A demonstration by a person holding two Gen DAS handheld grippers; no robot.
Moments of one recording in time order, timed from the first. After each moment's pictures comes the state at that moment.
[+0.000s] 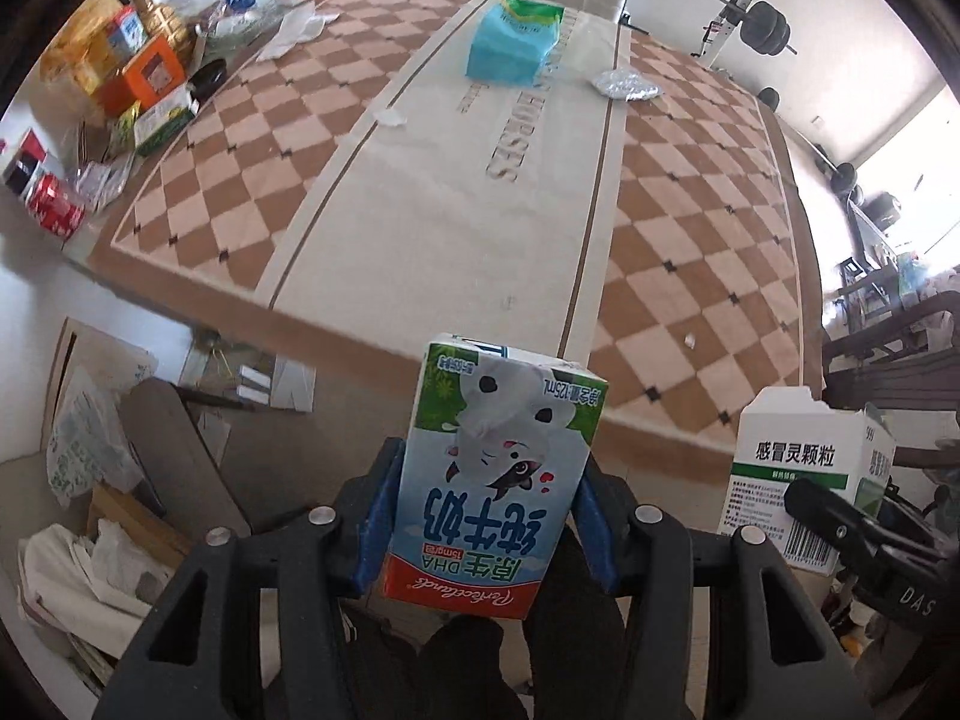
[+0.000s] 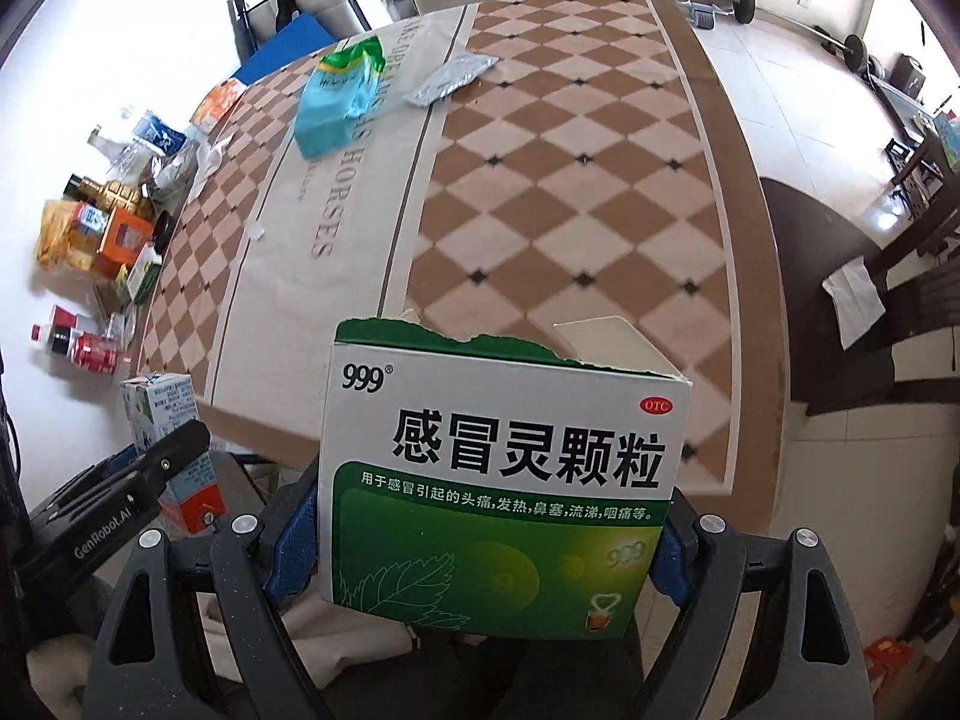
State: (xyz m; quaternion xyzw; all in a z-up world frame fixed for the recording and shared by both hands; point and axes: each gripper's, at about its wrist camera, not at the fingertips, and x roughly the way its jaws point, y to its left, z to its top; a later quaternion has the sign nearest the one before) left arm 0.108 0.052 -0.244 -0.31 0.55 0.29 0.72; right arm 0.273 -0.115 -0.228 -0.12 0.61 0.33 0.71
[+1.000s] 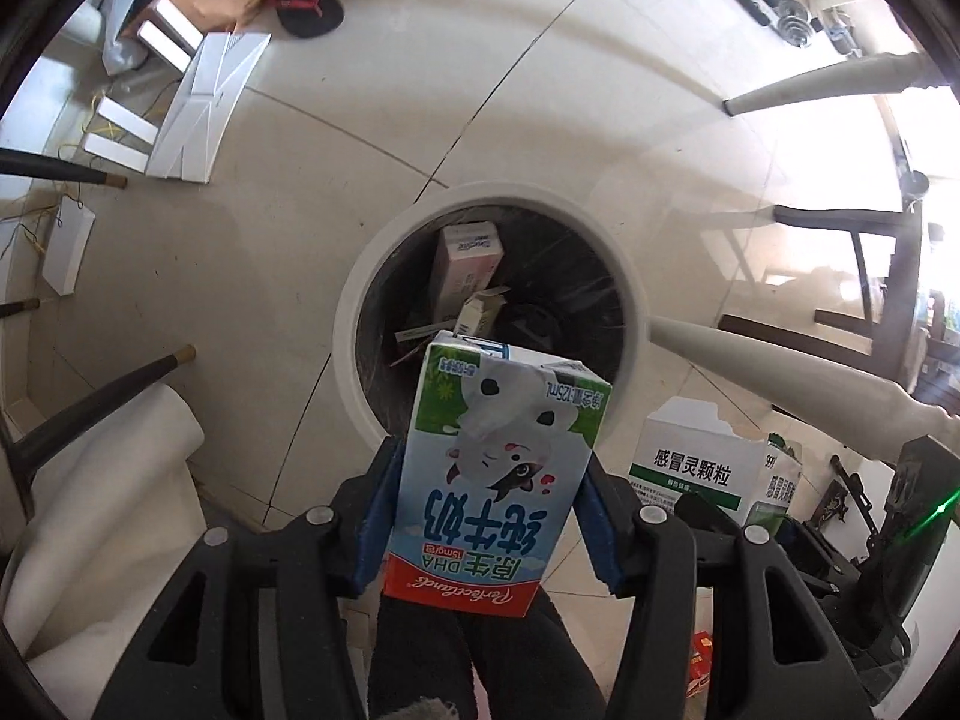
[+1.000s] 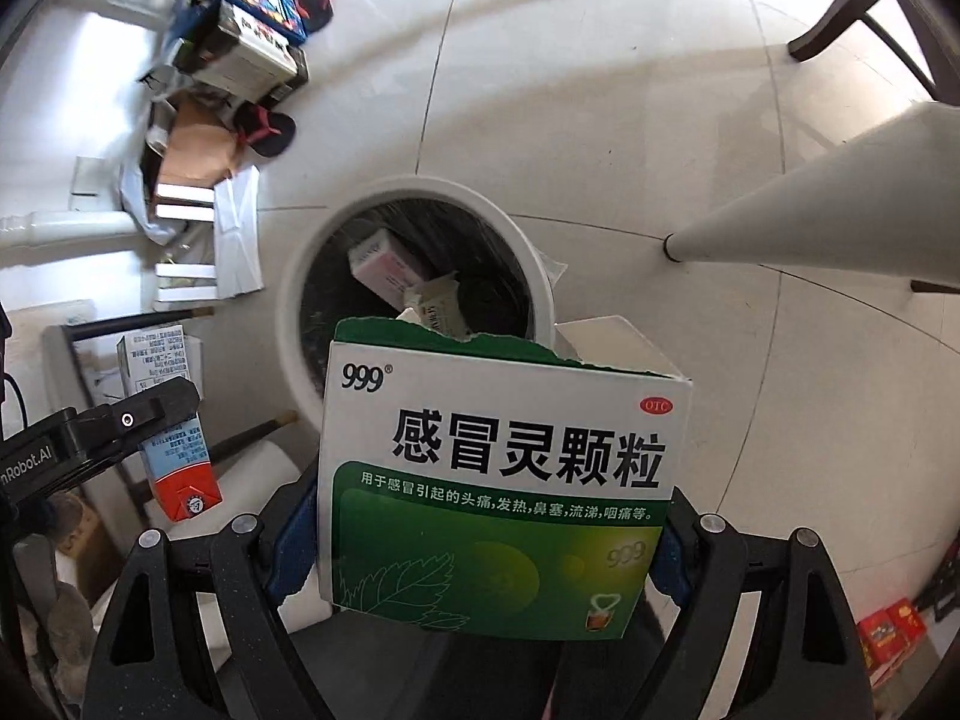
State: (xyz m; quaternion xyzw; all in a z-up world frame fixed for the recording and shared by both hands) left arm 0.069 0.060 -0.679 -0.48 0.63 0.23 0.57; right arm 0.215 -0.118 -0.721 -0.20 0.73 0.29 0.59
